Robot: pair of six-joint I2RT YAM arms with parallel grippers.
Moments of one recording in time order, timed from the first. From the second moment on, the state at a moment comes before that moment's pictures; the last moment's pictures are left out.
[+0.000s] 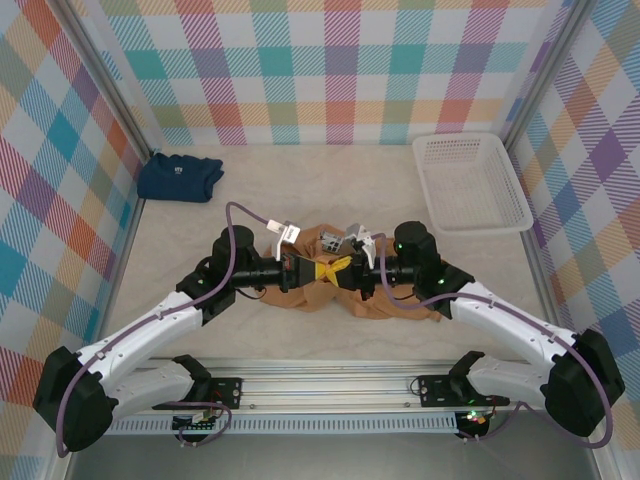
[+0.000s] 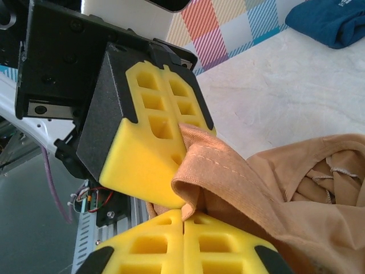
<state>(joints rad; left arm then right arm) -0.64 1.04 0.69 0.03 0.67 -0.63 0.70 1.11 0.70 0.06 -0.73 0.16</state>
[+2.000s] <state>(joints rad) -0.70 0.92 0.59 -0.10 0.26 -0.45 0.70 1.19 0.71 -0.18 -0.69 0.25</state>
